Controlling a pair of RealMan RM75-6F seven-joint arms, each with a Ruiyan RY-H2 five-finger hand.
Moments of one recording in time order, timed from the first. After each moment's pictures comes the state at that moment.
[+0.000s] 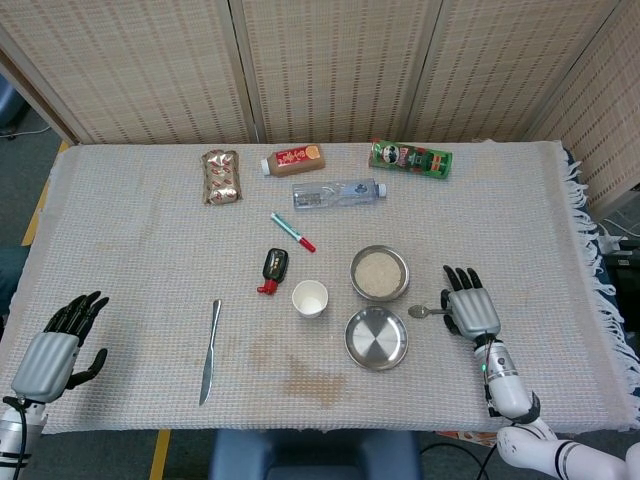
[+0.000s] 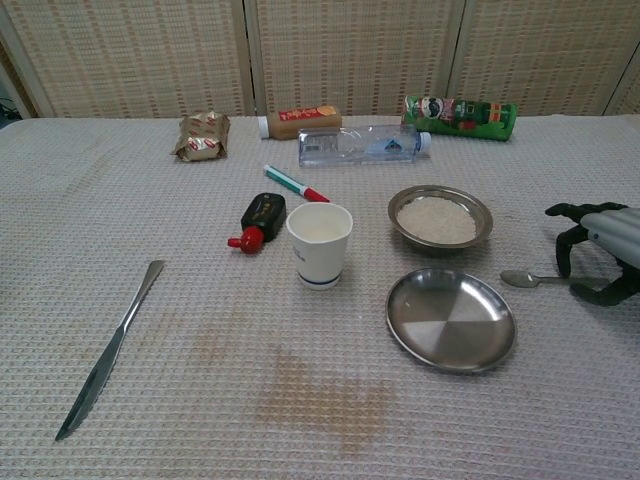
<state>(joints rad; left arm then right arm) -0.18 -1.16 0.01 -1.53 1.58 1.41 -0.05 0.45 -1.60 0.12 -1.19 -1.19 1.00 -0.35</state>
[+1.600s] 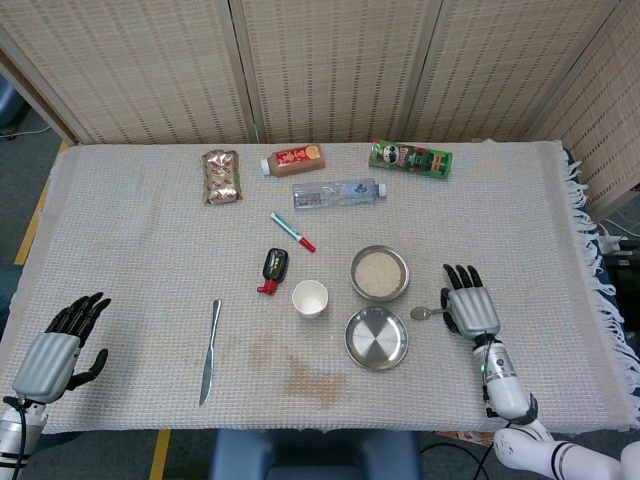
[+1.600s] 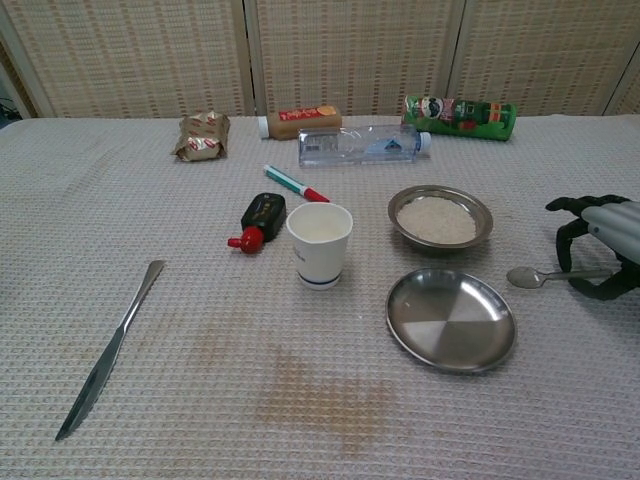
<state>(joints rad) -0.18 -1.15 0.01 -1.53 1.59 1.41 -0.07 0.44 -1.62 0.11 -1.19 -1.20 1.06 -0.35</state>
